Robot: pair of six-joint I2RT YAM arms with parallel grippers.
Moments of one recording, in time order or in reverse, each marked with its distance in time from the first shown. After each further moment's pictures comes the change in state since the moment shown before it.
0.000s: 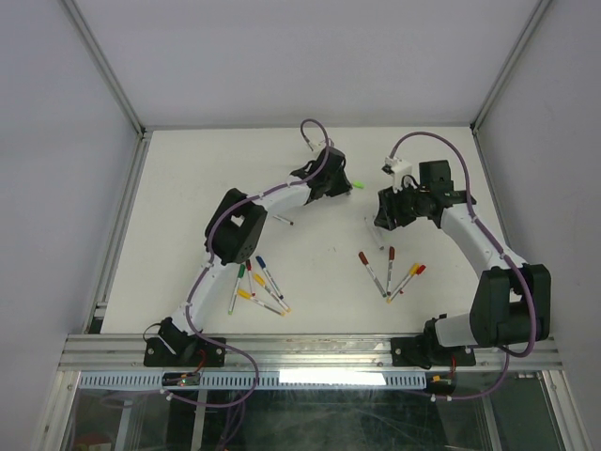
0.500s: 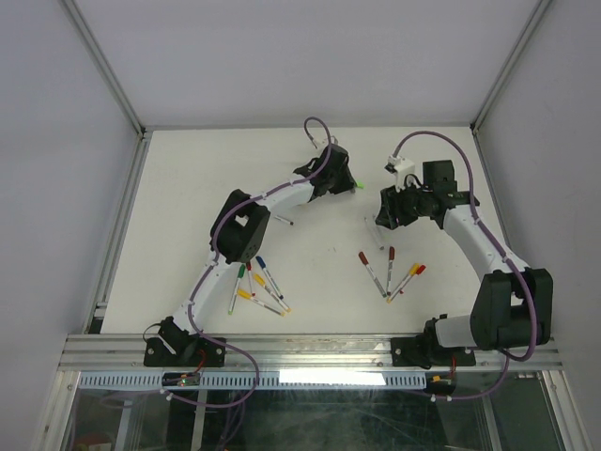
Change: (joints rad) left arm 0.002 0.080 0.130 -0.036 0.026 -0.002; right arm -0.017 -0.017 0.000 0.000 -0.016 0.000
